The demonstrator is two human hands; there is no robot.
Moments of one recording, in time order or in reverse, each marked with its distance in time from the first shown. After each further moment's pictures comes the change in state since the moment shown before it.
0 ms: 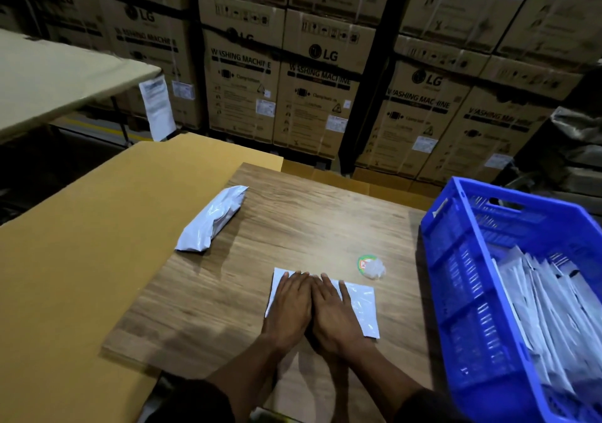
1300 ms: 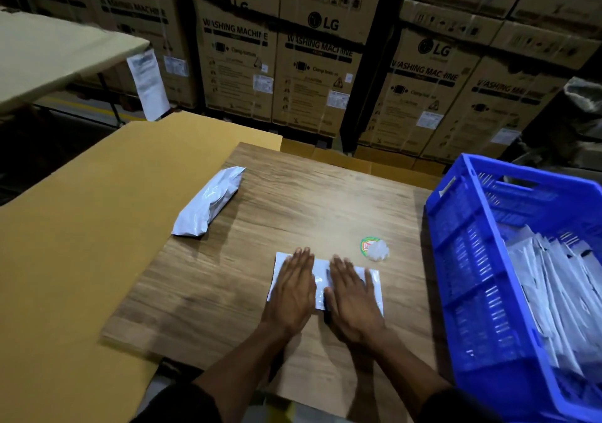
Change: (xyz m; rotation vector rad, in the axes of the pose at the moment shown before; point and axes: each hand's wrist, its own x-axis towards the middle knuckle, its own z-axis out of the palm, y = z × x) left_hand -0.006 0.002 0.010 -0.228 0.142 -0.047; right_hand -0.019 0.025 0.001 0.032 0.071 0.108
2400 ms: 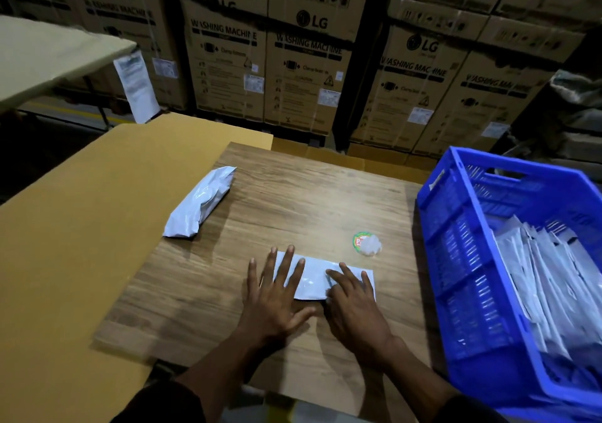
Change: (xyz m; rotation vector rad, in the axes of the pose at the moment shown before) left_hand -0.028 -0.019 -0.015 0.294 -0.036 0.085; right_hand -0.026 0.016 0.008 -0.084 0.271 -0.192
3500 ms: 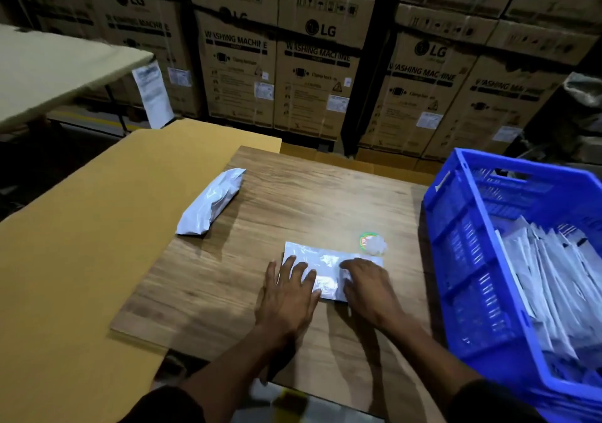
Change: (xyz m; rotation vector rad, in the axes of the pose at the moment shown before) left_hand 0.009 0.026 -0.007 0.060 -0.064 -0.011; right_hand 0.028 0.013 -0.042 0.168 -0.075 0.201
